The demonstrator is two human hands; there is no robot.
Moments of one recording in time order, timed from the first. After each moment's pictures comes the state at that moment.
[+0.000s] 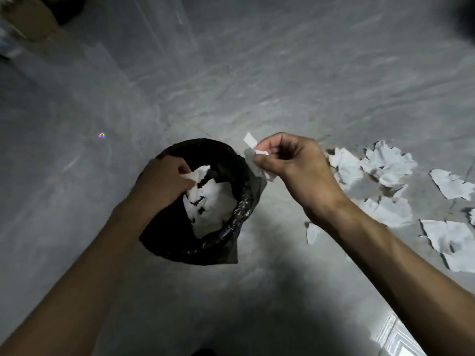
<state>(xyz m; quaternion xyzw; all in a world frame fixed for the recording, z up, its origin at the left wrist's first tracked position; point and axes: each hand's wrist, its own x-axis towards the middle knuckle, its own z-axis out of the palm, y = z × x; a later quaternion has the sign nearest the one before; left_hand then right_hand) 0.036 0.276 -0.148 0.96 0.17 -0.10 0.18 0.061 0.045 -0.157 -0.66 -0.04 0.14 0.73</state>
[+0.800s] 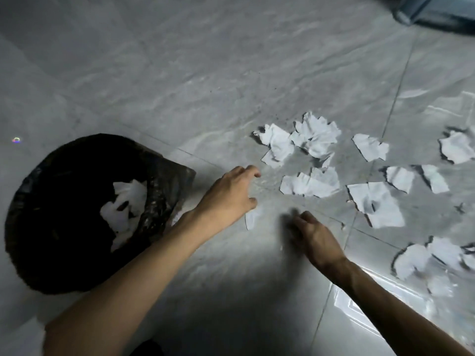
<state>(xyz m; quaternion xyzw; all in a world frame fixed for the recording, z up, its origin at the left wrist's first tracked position) 0.064 0.071 -0.272 0.94 -0.13 -0.19 0.25 -0.020 -0.134 -0.354 -0.93 -0.04 0.25 0.25</state>
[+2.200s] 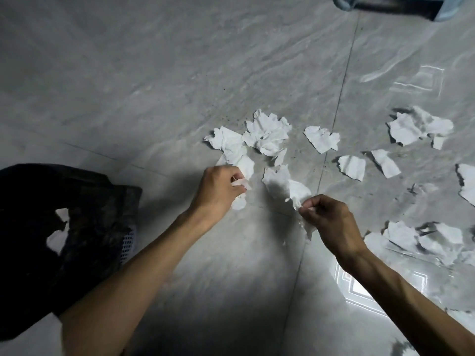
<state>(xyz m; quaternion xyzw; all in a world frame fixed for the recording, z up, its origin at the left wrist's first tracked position) 0.088 -0.032 -0.298 0.94 -0.07 -0.14 0.32 -0.017 -0.238 -0.324 -0.76 0.27 0.10 0.58</state>
